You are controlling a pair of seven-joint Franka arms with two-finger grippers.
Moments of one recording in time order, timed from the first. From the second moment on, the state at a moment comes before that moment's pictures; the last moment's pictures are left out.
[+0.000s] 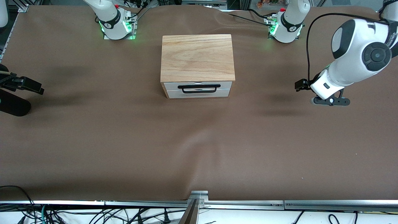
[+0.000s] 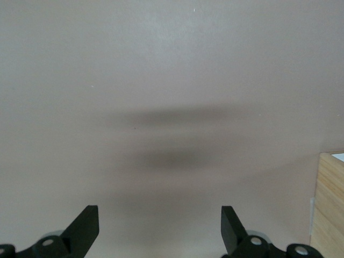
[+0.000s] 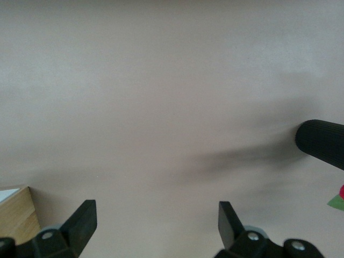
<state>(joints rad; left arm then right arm) -0.09 0.05 -0.02 -2.02 -0.01 1.88 -0.07 0.04 0.18 -0.10 -1.44 -0.02 1.57 0.03</state>
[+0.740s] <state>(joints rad) -0.10 0.11 -0.13 -2.28 -0.16 2.21 -0.03 0.10 0.37 -0.08 -1.46 0.55 1.60 0.03</state>
